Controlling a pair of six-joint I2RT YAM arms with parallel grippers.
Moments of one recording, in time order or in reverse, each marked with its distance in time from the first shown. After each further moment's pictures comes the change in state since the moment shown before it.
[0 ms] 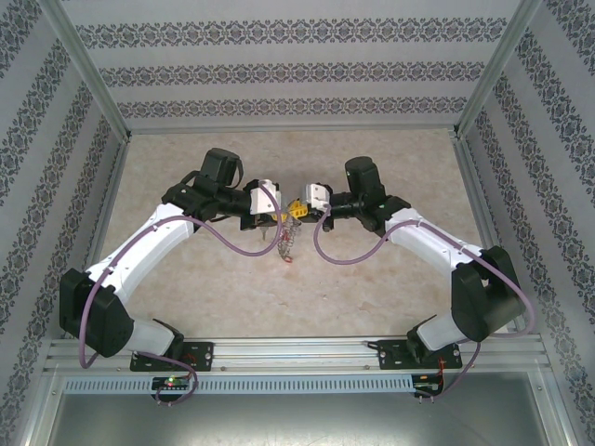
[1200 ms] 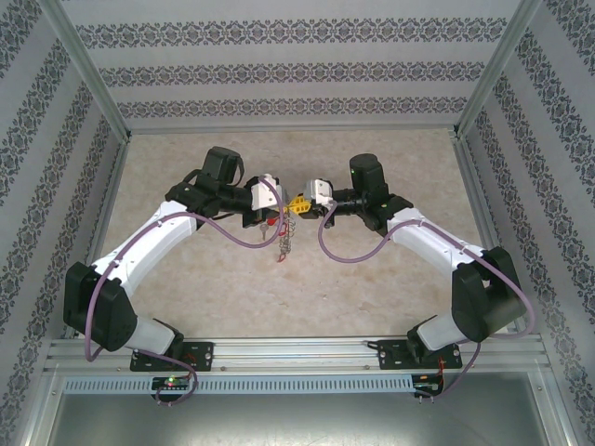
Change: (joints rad) left arm 0.014 0.036 -0.013 0.070 0.001 -0.080; right arm -0.011 -0.005 -0.002 0.079 -0.065 0.045
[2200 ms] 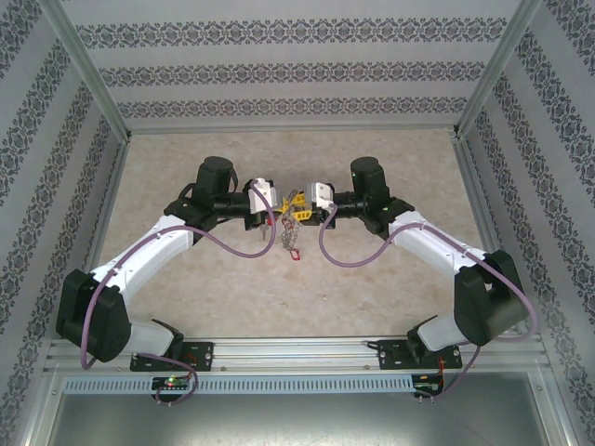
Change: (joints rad) left arm 0.006 -0.069 -0.181 0.315 0.037 -0.112; right arm 0.000 -0.022 -0.030 0.006 0.027 -0.006
